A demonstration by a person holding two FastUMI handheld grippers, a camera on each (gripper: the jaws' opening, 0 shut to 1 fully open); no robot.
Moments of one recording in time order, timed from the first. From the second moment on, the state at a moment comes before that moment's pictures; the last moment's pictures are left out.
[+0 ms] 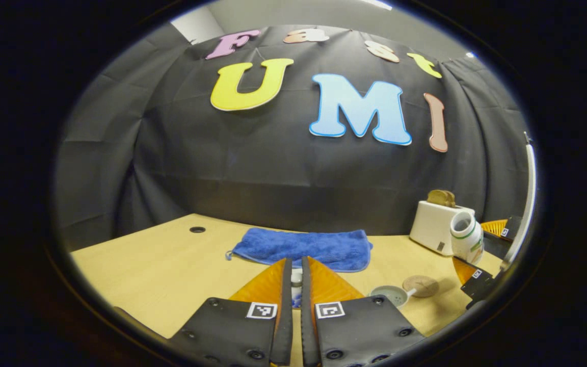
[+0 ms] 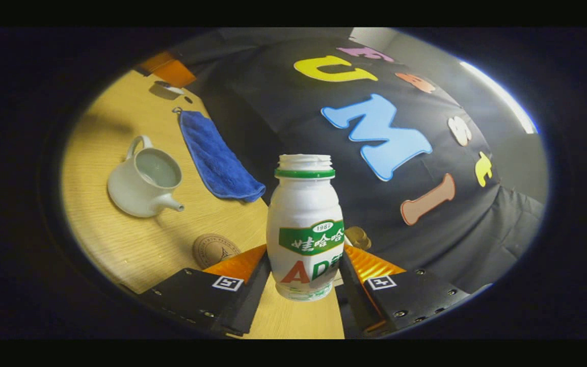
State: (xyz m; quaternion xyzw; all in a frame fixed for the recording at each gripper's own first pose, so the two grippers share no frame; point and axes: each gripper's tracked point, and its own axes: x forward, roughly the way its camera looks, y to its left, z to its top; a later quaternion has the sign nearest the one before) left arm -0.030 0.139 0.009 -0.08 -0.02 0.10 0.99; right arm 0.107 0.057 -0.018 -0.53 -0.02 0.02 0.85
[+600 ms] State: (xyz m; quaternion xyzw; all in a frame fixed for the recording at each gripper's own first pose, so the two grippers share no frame) left arm -0.040 0.173 -0.001 -0.10 -0.02 0.13 0.99; right arm 0.120 0.094 -0.026 -0.69 -0.07 0.05 0.72
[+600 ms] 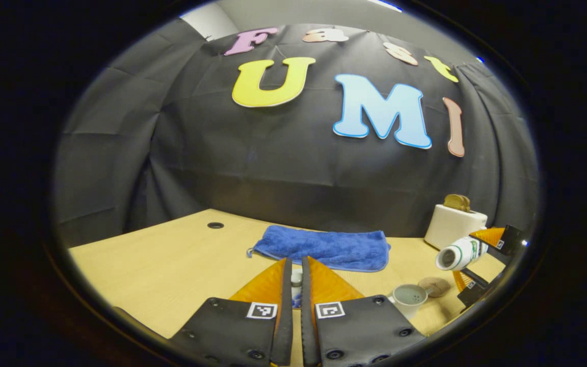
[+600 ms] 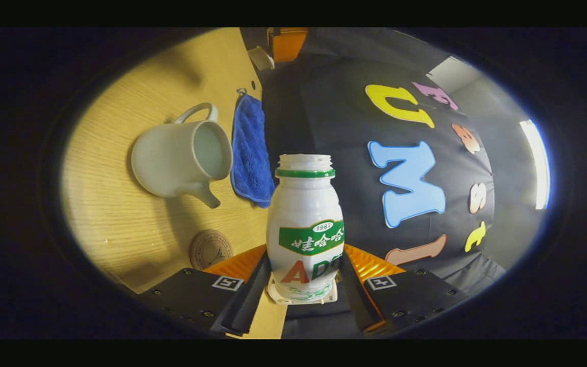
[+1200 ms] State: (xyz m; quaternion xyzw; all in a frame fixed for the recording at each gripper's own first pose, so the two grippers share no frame) left arm -0.038 0.174 -0.005 -0.11 -0.01 0.13 0.99; right arm 0.117 0.100 -0.021 -0.75 -0.11 0.03 0.65
